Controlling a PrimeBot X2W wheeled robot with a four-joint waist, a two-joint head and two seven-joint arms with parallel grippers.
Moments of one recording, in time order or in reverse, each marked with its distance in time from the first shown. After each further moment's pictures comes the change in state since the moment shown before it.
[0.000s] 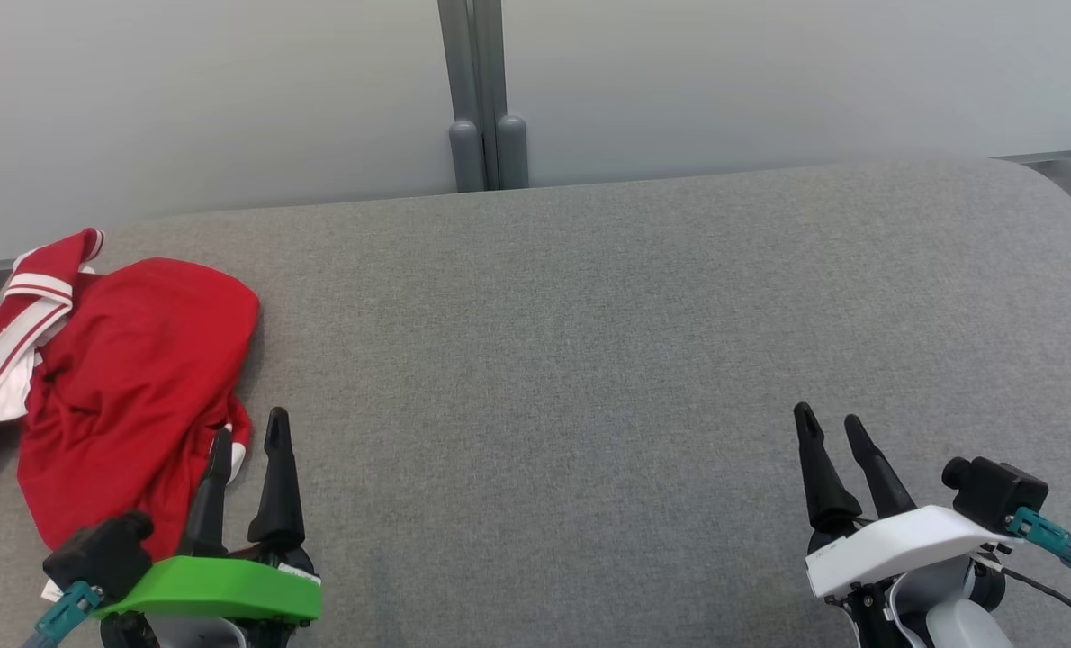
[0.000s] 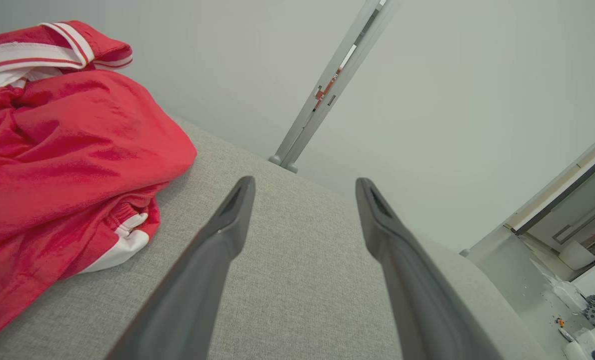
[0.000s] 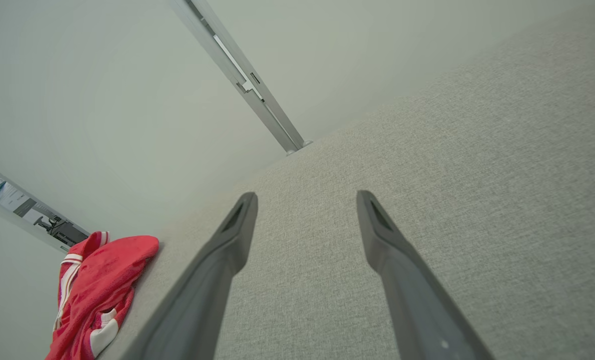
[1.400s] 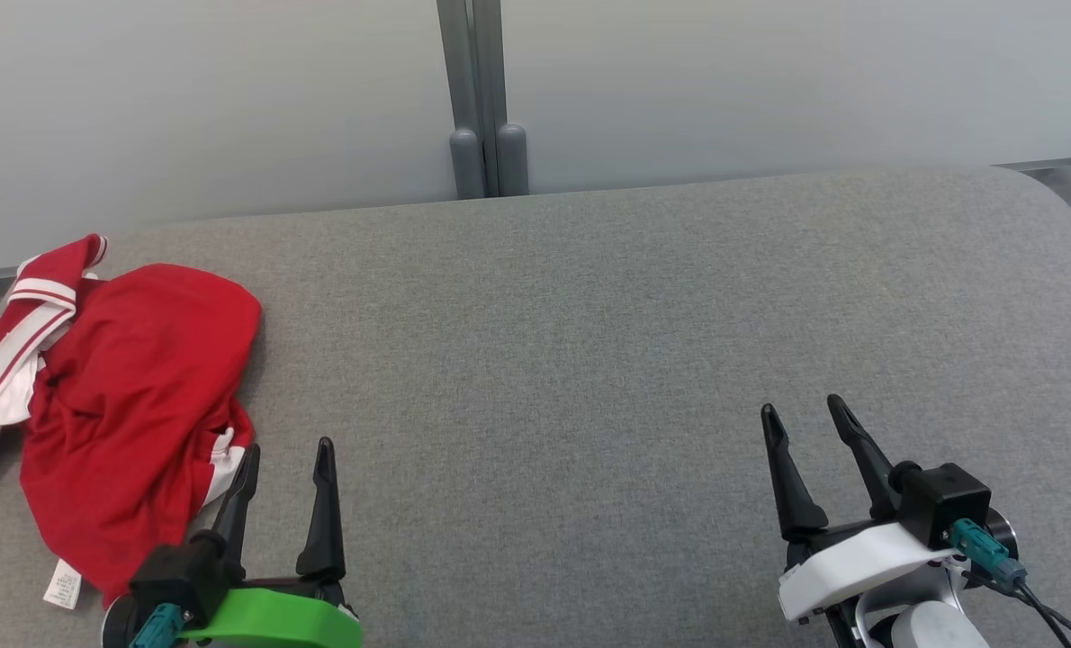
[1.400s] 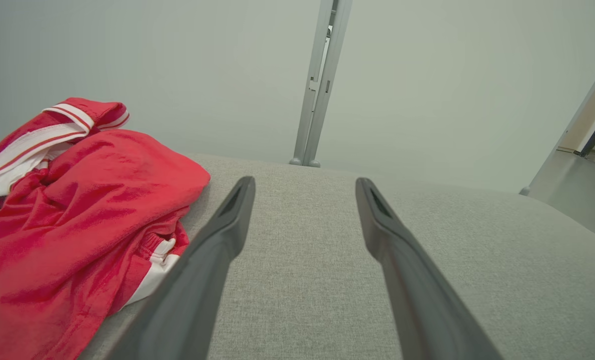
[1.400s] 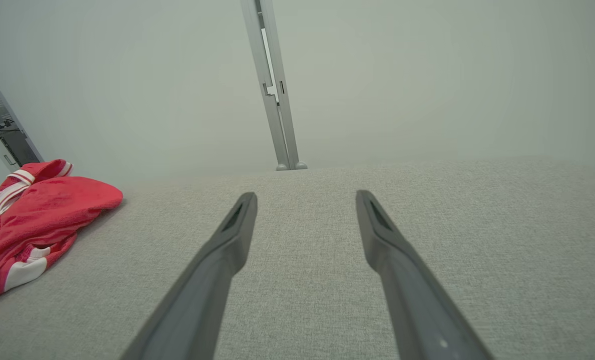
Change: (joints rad) left arm 0.039 0.003 -0.059 0.020 0.358 0.026 -0.098; right arm 0.006 -0.004 0.040 -0.025 -0.423 0.000 -0.098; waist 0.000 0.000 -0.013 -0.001
